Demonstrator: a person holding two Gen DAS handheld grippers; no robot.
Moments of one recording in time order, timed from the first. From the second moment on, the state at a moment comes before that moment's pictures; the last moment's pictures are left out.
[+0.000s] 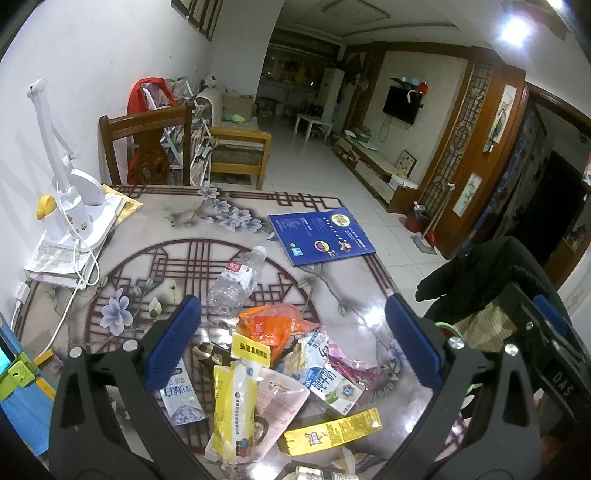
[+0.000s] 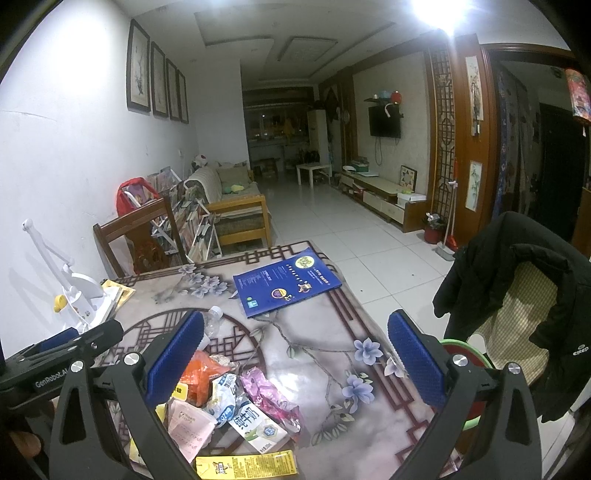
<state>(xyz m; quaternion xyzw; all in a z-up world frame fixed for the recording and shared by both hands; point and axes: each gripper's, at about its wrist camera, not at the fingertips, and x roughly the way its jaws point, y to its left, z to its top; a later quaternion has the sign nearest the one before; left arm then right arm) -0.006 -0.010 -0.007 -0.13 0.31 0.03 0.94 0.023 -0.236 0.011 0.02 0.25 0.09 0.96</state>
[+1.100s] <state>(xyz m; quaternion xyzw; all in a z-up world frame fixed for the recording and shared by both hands) -0.013 0.098 -0.113 -0.18 0.42 0.17 0.87 0.024 -0.212 -0.031 -0.03 0.32 0.15 0.93</state>
